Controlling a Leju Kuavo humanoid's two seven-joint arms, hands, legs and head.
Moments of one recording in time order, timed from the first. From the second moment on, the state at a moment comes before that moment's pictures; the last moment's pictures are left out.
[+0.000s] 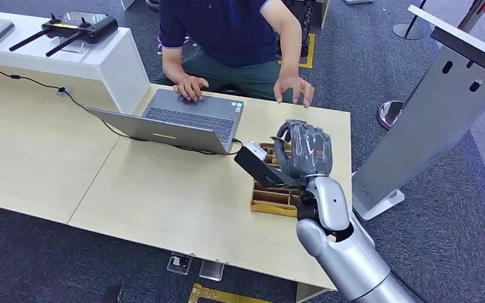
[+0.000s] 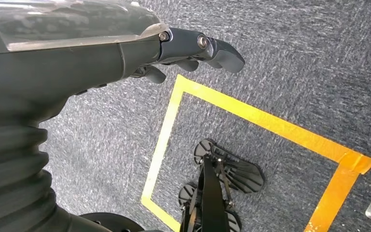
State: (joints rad) left arm -0.10 0.09 -0.78 -0.20 1.18 0.25 -0.02; right arm -0.68 0.07 0.80 -1.11 0.95 -0.24 0.35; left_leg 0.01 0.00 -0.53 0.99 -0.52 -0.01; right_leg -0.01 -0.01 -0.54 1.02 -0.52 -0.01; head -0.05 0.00
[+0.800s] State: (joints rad) left arm -0.10 0.09 -0.79 -0.20 1.19 0.25 -0.01; right arm -0.87 0.15 0.75 -0.80 0.95 -0.38 0.25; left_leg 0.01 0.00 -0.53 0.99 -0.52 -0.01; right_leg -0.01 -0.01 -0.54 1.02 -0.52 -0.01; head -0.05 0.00
